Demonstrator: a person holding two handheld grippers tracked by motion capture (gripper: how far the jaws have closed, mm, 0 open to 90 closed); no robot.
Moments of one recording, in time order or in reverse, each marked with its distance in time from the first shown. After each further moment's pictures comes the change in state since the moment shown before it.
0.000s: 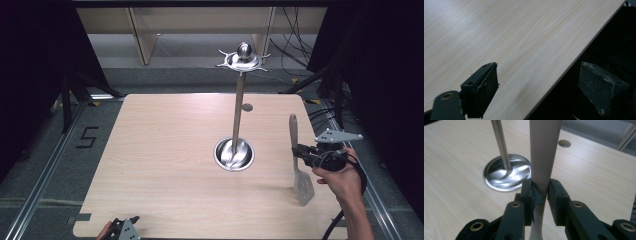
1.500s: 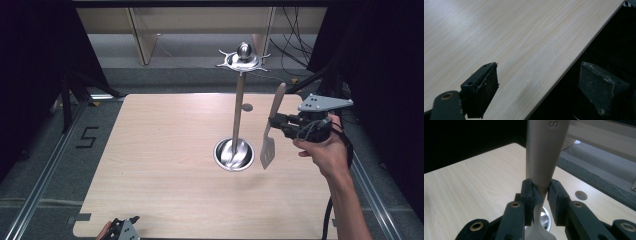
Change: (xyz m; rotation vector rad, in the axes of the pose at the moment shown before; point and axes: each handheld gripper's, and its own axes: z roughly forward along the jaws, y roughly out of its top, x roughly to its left) left arm 0.000 0.001 -0.002 0.001 -0.007 0.020; right arm 0.041 0.104 -0.006 -0.179 0.116 -0.115
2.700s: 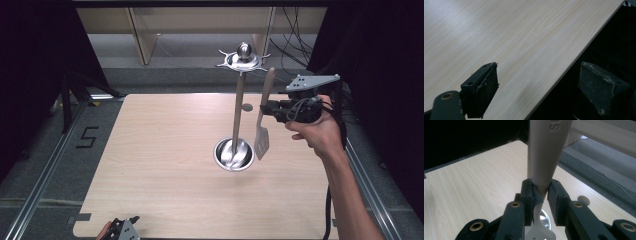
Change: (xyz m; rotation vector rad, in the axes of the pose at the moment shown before) left arm 0.000 0.000 0.000 0.000 0.000 0.000; right arm -0.007 0.043 0.017 0.075 0.047 -0.043
